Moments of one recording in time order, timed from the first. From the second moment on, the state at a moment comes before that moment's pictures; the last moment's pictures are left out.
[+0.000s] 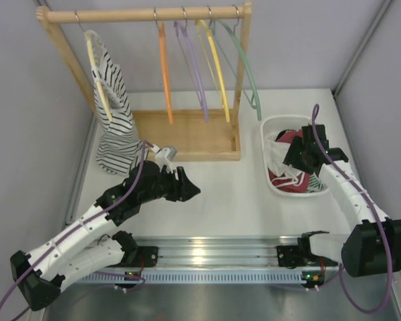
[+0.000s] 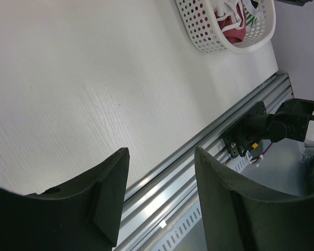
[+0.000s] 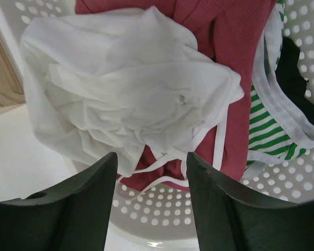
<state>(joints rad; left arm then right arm) -0.77 0.80 0.73 -0.41 0.15 -0.68 0.11 1.20 0.95 -0.67 0.13 0.47</state>
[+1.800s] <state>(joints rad) -0.77 0.84 0.72 -0.35 0.23 -0.68 0.11 1.08 1.22 -0.76 0.07 0.42</state>
